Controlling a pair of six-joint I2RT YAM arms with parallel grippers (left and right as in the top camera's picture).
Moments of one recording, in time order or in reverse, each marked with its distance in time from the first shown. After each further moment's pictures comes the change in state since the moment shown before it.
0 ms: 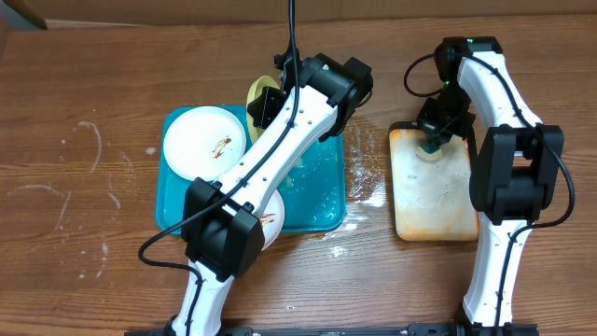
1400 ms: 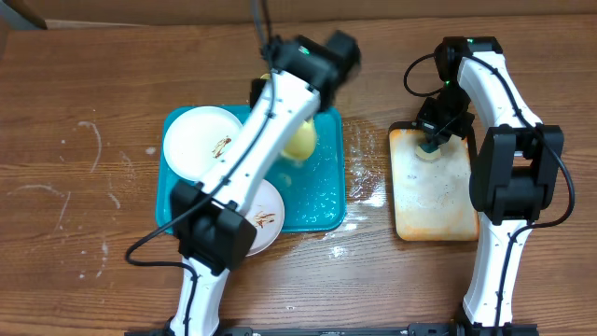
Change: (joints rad) left arm 0.094 0.002 0.145 0.063 0.289 0.016; right arm 0.000 0.000 -0.001 0.006 -0.019 -0.004
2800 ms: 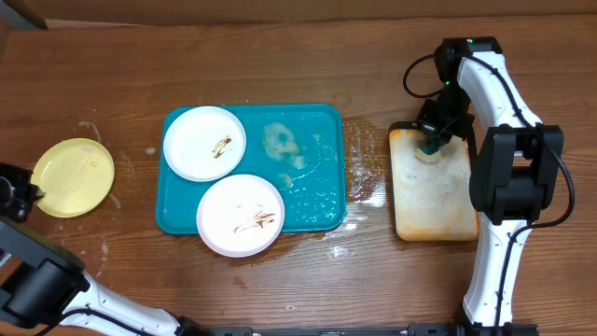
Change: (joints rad) left arm 1.474 -0.111 -0.576 0.568 0.913 0.335; right arm 0.000 0.000 -0.001 -0.025 -0.003 -0.029
